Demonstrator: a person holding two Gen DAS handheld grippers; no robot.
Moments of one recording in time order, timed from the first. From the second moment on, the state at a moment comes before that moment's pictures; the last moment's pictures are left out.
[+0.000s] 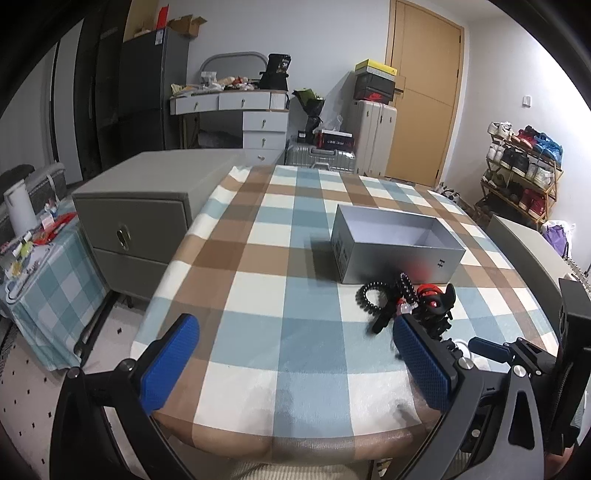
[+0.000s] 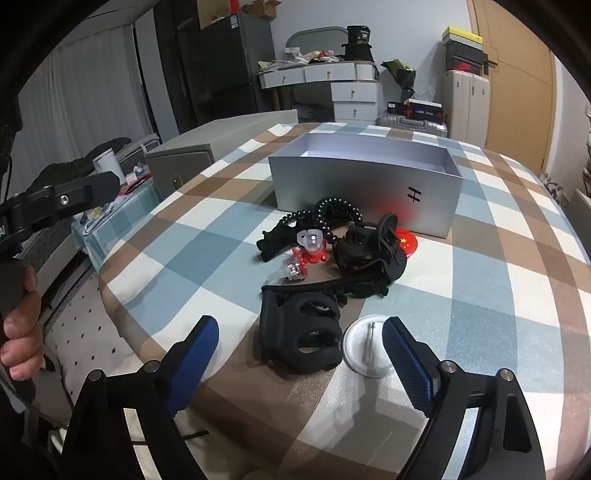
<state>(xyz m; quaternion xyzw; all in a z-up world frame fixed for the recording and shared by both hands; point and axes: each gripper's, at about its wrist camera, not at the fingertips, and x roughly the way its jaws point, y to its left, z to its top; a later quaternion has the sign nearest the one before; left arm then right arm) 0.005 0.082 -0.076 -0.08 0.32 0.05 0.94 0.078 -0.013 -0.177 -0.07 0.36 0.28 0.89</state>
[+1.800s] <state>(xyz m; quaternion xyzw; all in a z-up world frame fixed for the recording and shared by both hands) 0.125 -0.039 -0.105 0.04 0.46 -0.23 0.86 0.101 -0.149 -0.140 0.09 0.26 0.22 0.93</state>
